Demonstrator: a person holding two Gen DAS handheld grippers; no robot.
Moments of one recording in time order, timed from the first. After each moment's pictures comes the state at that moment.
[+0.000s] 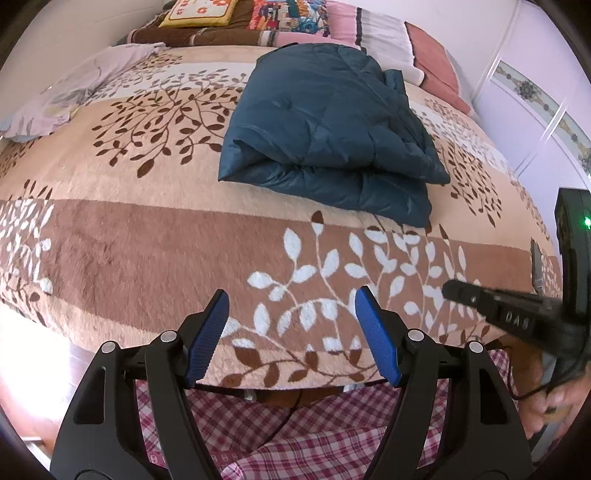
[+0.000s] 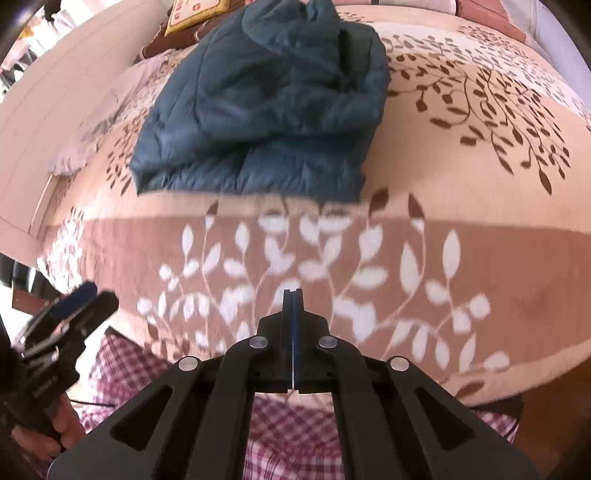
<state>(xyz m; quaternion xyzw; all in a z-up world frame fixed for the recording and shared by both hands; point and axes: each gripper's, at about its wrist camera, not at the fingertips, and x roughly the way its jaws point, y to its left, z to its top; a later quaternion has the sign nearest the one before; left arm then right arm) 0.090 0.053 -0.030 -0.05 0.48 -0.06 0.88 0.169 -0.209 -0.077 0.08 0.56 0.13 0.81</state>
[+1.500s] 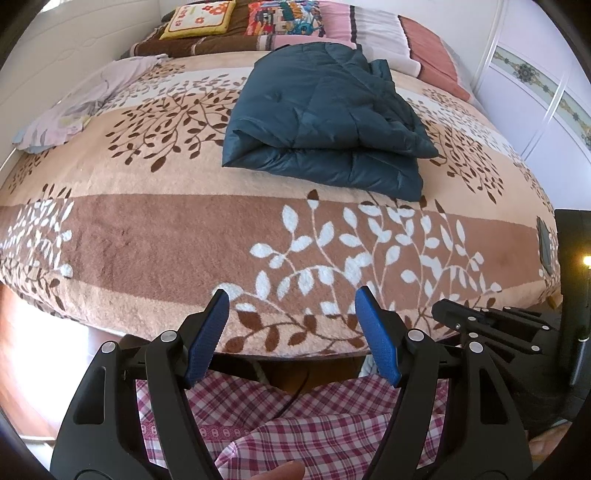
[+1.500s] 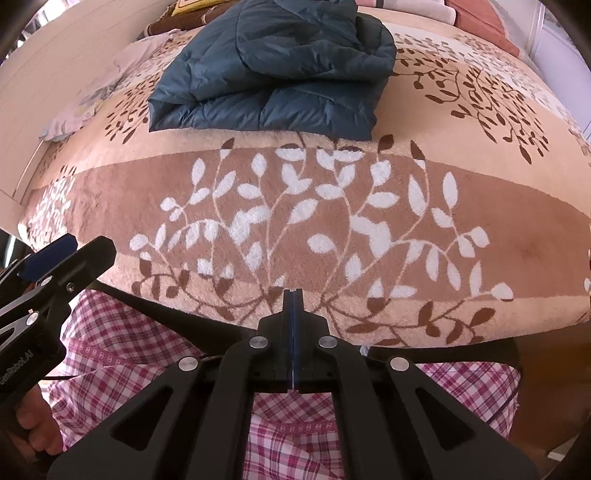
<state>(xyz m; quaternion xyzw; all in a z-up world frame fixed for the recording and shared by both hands) 0.053 0.038 -0.026 -0.02 0.47 -0.04 0.88 0.110 -0.183 -0.088 0.02 0.55 0.10 0.83</state>
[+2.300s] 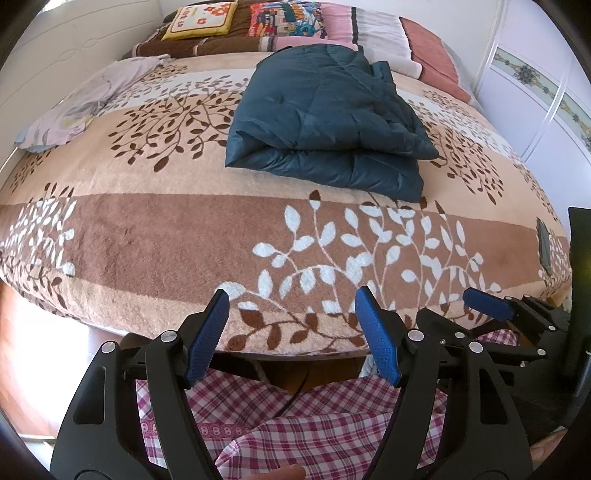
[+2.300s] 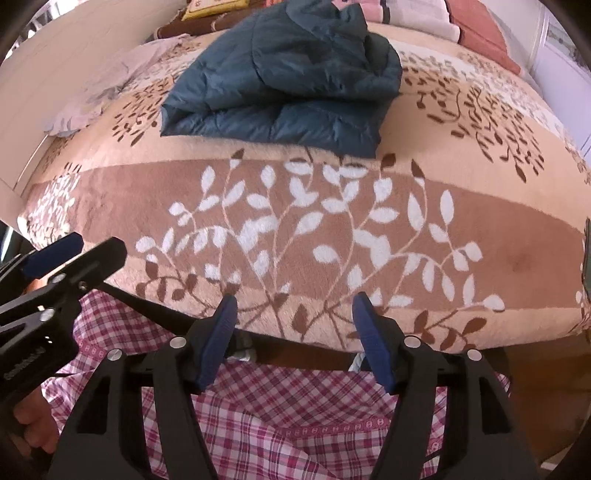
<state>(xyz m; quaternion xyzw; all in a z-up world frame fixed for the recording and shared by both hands) 0.051 0.040 -0.024 -0.02 0.47 -0.04 0.88 0.102 -0.175 -0.078 0.00 0.53 0.10 0.84</state>
